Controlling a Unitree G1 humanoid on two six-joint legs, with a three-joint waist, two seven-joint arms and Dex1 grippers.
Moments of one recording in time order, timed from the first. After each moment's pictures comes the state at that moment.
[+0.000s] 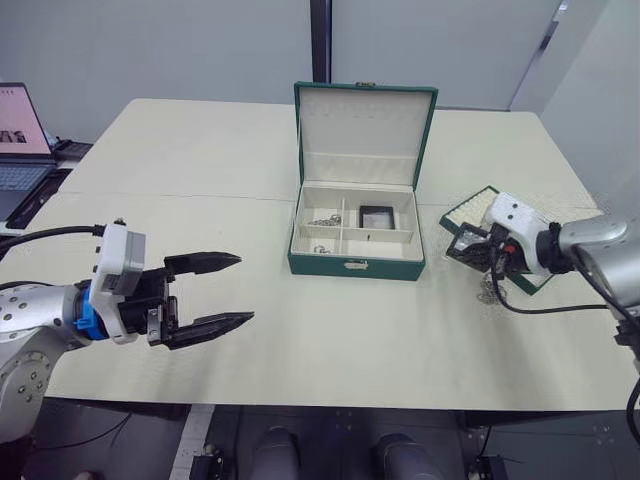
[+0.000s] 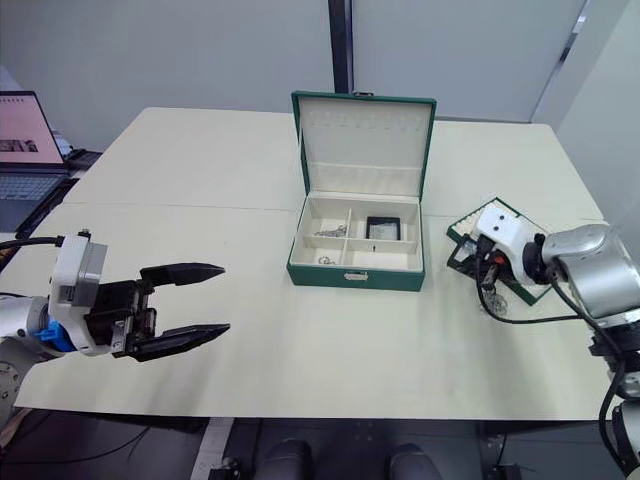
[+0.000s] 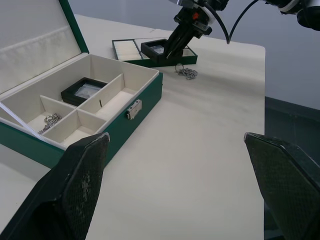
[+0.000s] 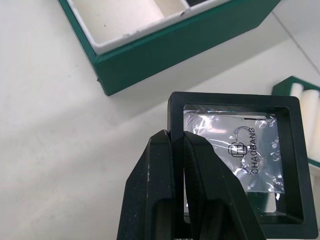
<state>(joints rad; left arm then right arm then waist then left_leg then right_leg) -0.03 0.92 0.42 -0.39 -0.81 0.49 -1.21 -0.68 -0.96 0.17 0.01 0.17 0.71 1.13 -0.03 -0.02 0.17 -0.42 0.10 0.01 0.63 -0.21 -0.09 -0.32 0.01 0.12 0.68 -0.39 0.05</state>
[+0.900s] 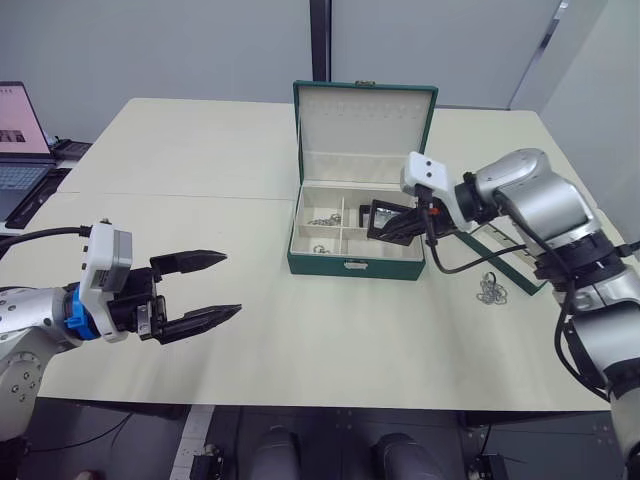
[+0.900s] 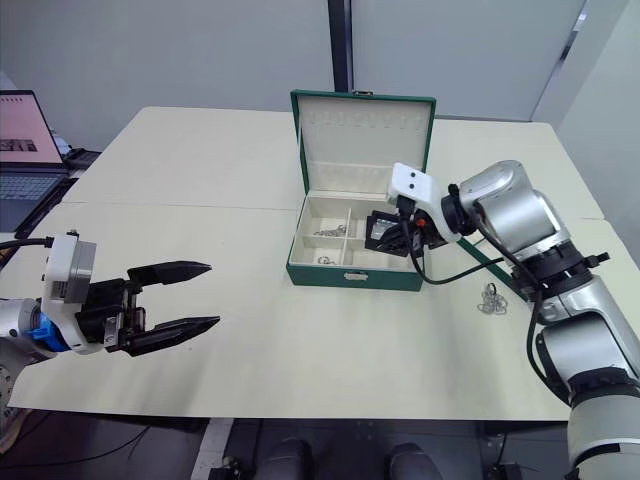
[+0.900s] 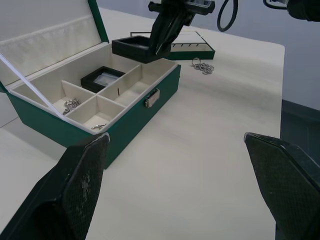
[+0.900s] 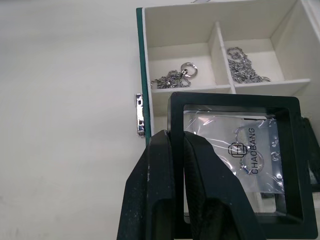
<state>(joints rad) 0.01 0.92 0.47 -0.35 -0.79 0.49 -1.21 -1.09 -0.63 0.43 0.30 0.13 0.63 1.35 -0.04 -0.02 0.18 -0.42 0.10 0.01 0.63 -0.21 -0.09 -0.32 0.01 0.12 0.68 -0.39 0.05</state>
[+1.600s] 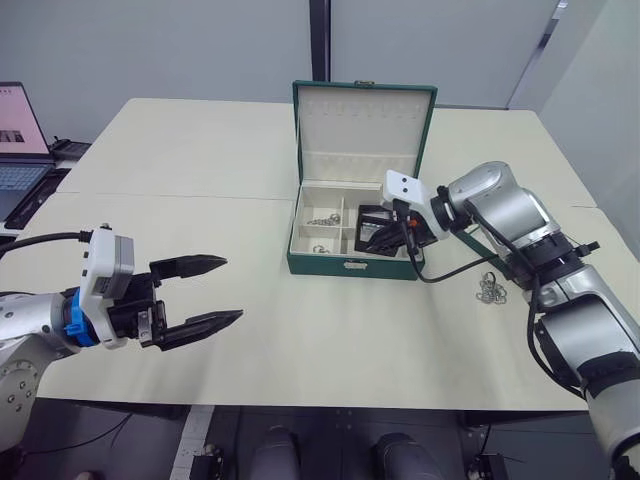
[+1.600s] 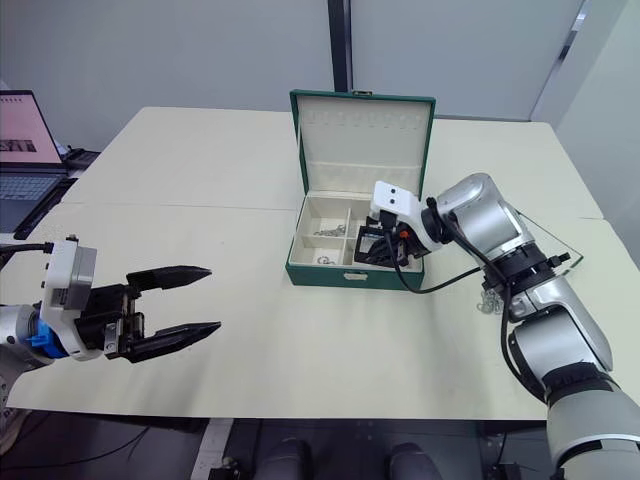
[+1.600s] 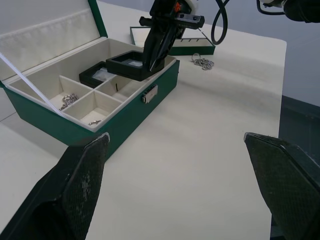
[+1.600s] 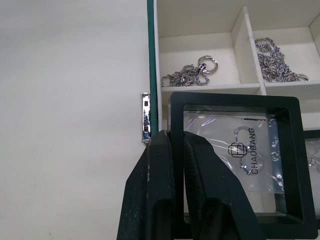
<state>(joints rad) 0.05 0.92 0.49 -0.39 -0.80 0.52 -1.19 -1.11 -0.53 0.45 0.44 0.05 0.55 1.38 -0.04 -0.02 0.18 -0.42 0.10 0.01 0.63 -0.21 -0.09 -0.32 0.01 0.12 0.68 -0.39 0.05</state>
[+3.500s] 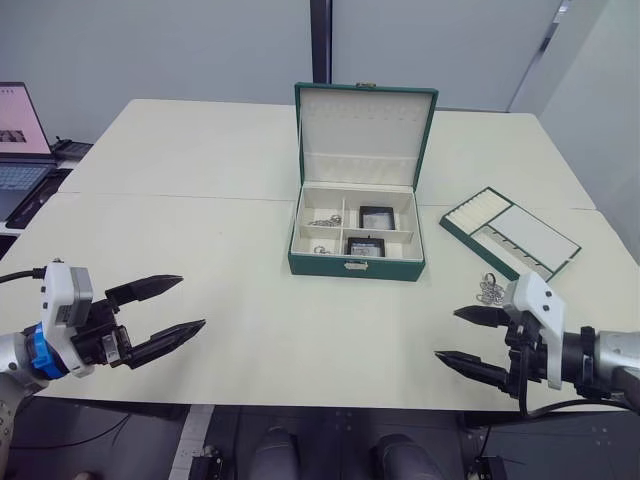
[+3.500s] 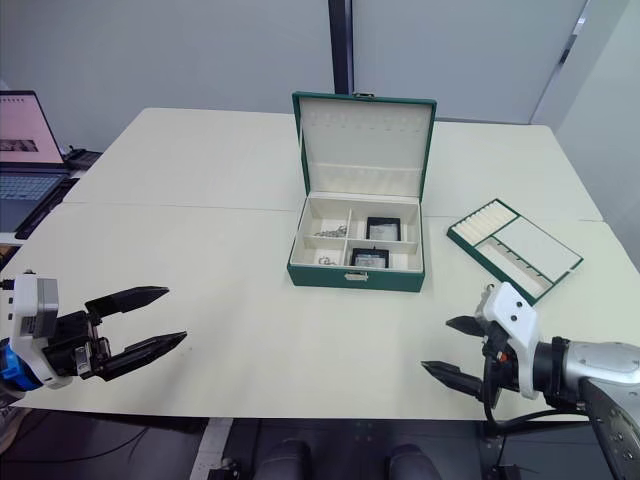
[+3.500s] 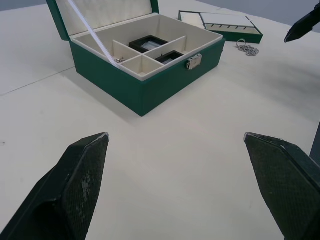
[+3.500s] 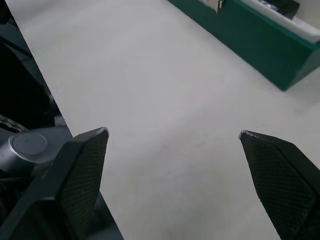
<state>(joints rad) 0.24 0.85 0.61 -0.27 -0.72 0.37 -1.21 0.10 -0.73 -0.42 -0.90 0.56 1.17 0.97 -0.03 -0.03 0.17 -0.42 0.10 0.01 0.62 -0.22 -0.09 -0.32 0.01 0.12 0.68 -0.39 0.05</state>
